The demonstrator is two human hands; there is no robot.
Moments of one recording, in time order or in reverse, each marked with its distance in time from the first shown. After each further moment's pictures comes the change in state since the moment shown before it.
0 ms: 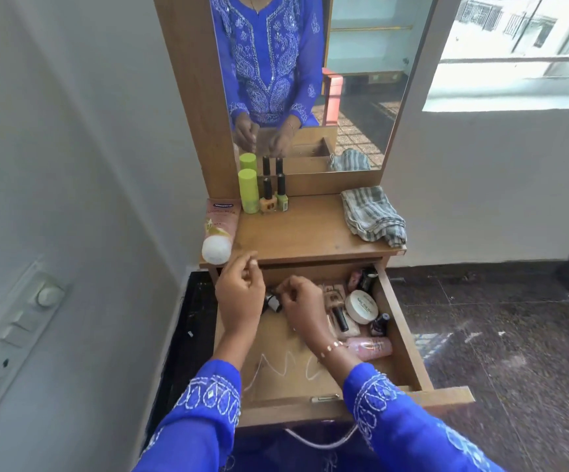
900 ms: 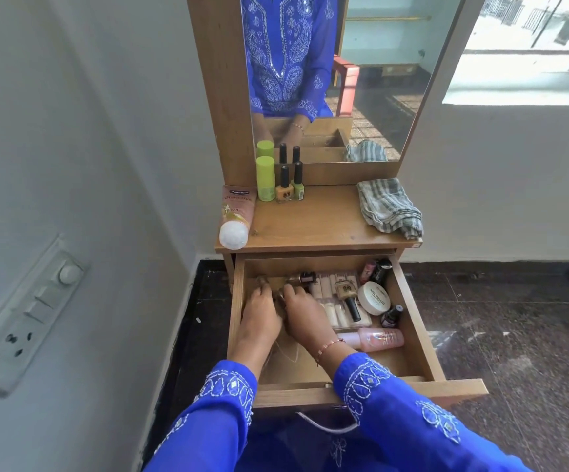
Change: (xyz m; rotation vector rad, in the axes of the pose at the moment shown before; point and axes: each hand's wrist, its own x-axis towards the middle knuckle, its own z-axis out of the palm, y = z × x) left_hand -0.034 -0.049 -0.001 0.515 -0.651 -0.138; right_hand -0.017 0.019 0.030 -0.648 -0.335 -0.139
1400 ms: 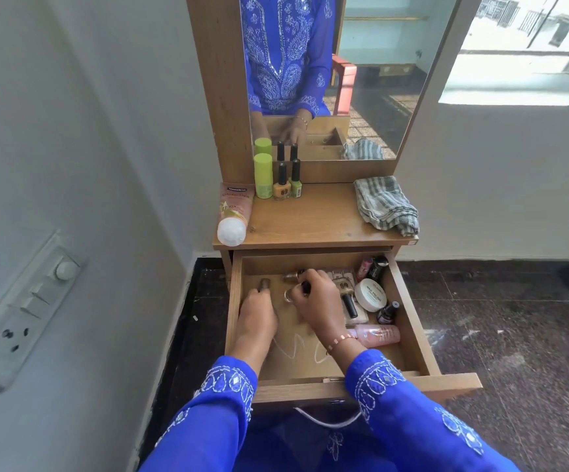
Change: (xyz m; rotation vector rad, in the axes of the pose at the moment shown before) left_hand 0.004 -0.004 0.006 0.141 0.024 -0.024; right_hand -0.007 0.010 -0.021 0.415 0.373 0.215
